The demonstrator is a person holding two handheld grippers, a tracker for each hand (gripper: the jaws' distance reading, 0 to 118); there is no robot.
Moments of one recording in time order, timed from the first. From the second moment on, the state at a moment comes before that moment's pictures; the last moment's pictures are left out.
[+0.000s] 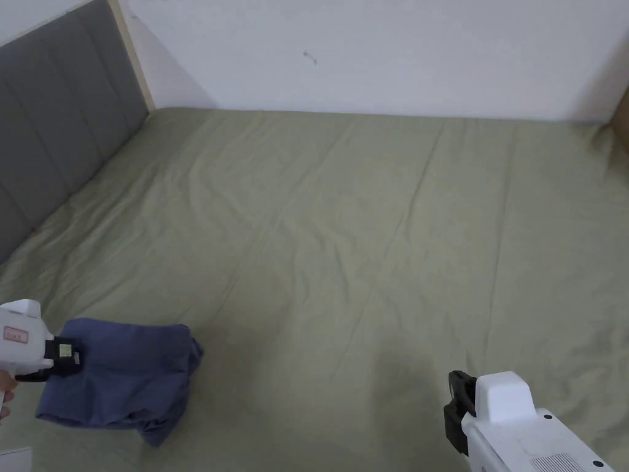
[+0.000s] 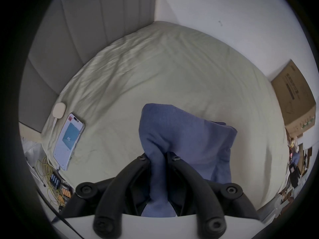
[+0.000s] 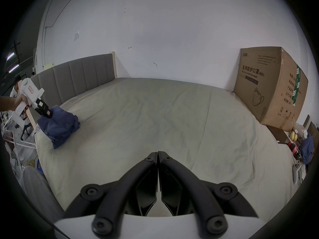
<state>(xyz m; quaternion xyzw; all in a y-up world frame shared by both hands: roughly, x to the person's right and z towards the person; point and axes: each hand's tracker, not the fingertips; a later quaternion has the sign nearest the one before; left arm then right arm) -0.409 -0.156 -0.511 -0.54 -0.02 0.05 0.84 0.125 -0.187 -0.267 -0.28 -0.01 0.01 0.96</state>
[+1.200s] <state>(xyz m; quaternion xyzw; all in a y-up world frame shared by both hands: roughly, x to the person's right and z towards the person) -0.258 0.010 -0.445 -0.31 -0.07 -0.03 0.95 0.181 -0.061 -0.225 -0.14 -0.04 0.01 0.99</state>
